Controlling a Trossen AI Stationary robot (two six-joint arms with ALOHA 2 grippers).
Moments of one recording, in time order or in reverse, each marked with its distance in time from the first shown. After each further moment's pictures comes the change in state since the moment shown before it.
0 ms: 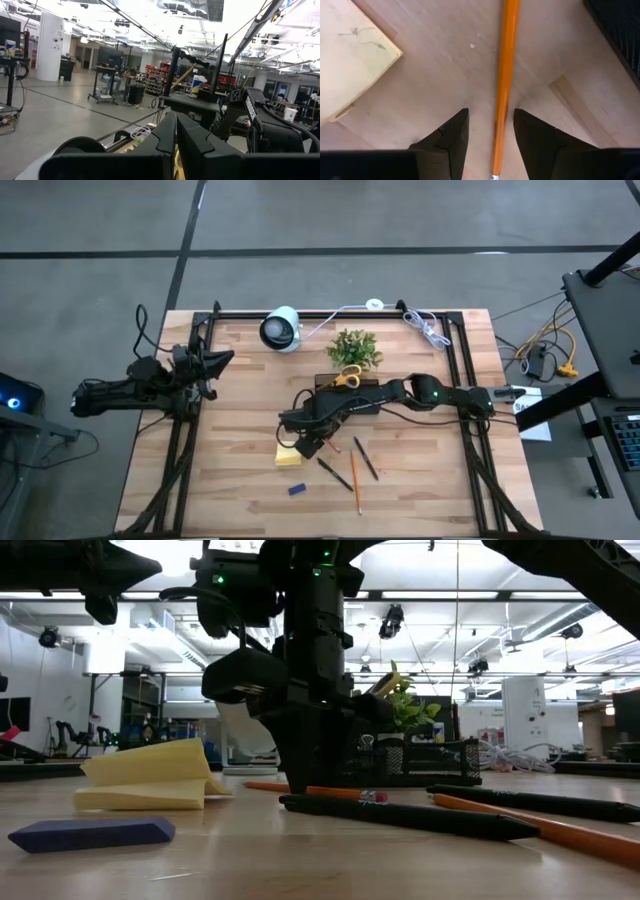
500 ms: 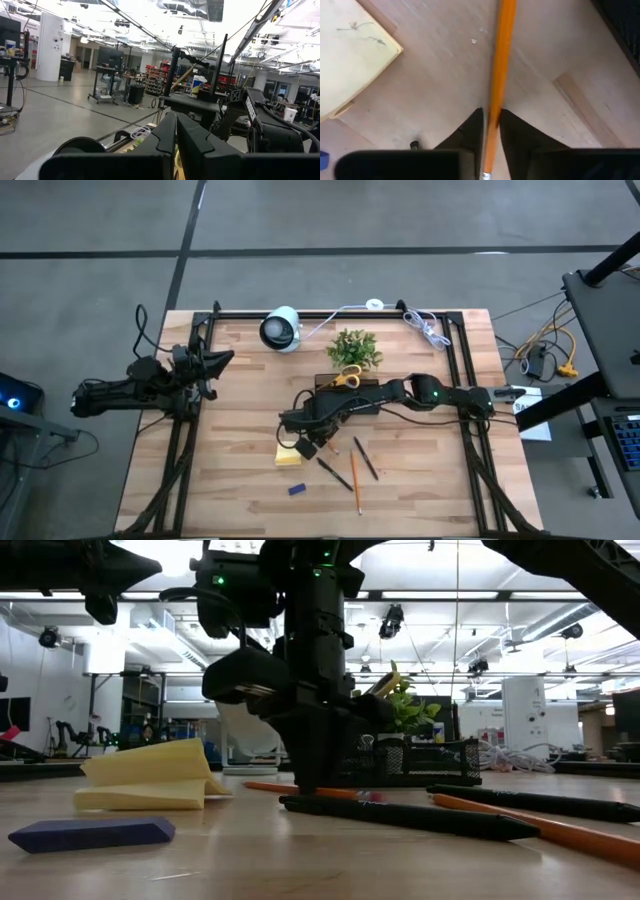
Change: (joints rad) left arm 0.000 -0.001 0.000 0.000 0.000 0.000; right arm 0.000 0.003 -0.002 0.001 -0.008 0.001
